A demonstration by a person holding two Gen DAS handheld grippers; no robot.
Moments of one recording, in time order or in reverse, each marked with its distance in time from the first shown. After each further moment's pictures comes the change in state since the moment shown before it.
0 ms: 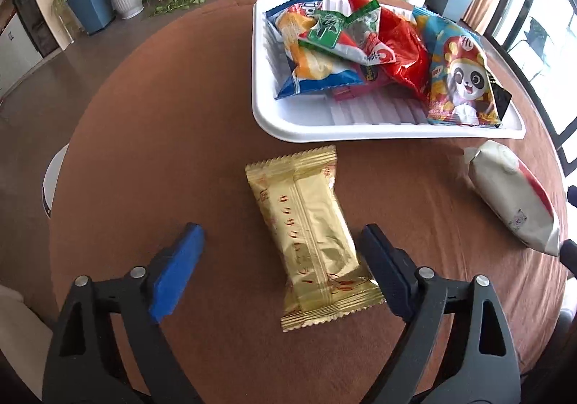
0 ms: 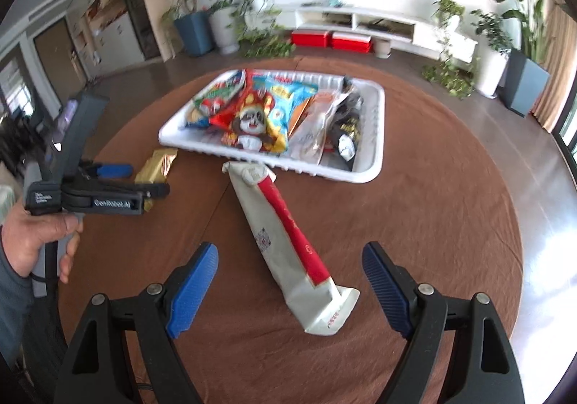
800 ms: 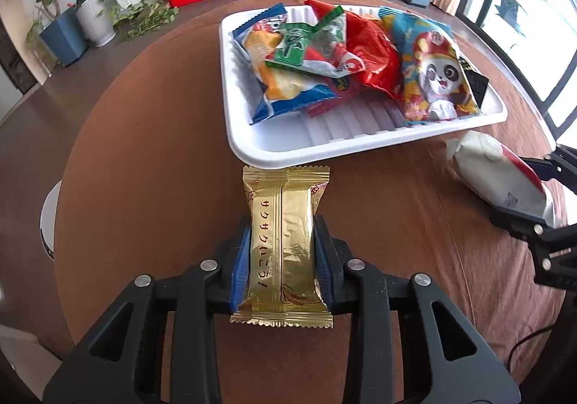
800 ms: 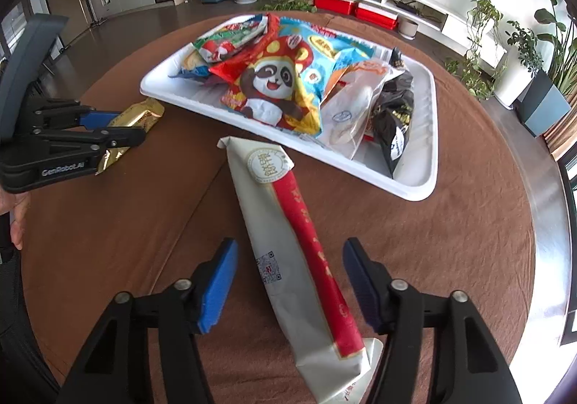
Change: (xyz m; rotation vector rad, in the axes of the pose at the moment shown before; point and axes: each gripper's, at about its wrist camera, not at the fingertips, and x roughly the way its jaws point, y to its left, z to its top) left arm 0.008 0.006 0.033 0.153 -0.024 -0.045; right arm 0.061 0.020 0.018 -0.146 0.165 -0.046
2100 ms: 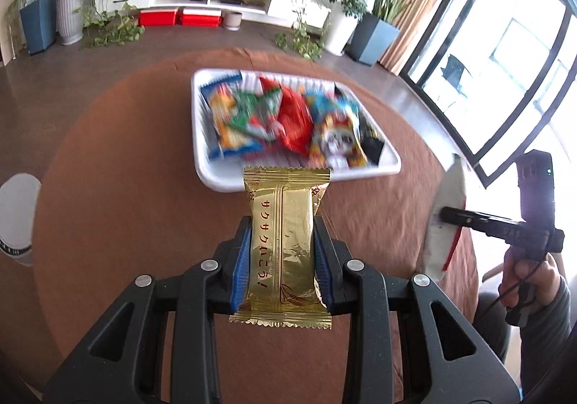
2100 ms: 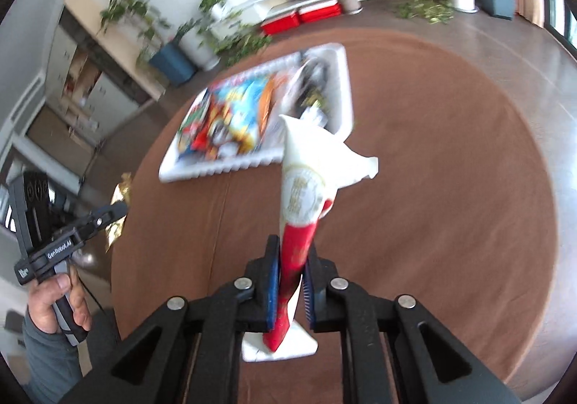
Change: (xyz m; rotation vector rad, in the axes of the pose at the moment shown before) left arm -0.096 0.004 -0.038 -0.119 -0.200 -0.307; right arm -0.073 -0.068 -0.070 0.506 -0.169 0.252
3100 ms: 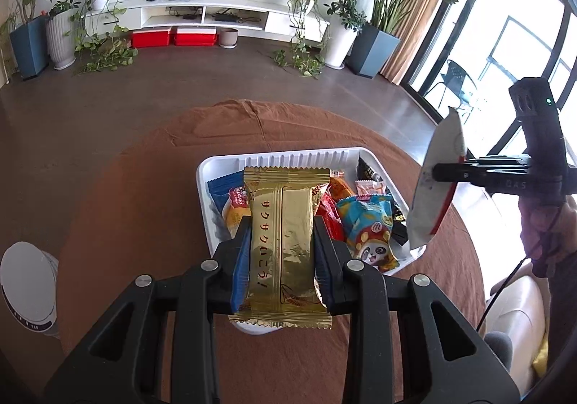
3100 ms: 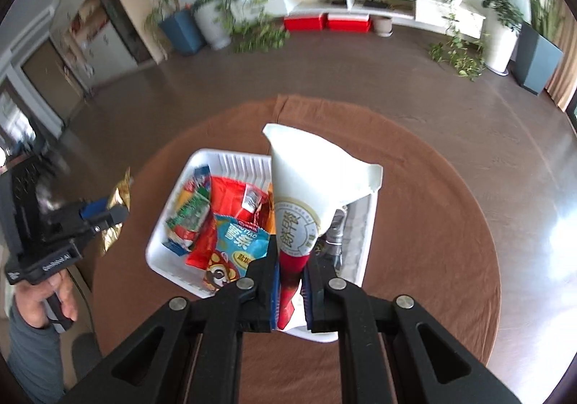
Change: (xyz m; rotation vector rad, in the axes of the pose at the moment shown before) left arm 0.015 0.025 0.117 0.051 -0.030 0.010; right arm 0.051 0.046 0.172 -0.277 0.108 -0.129
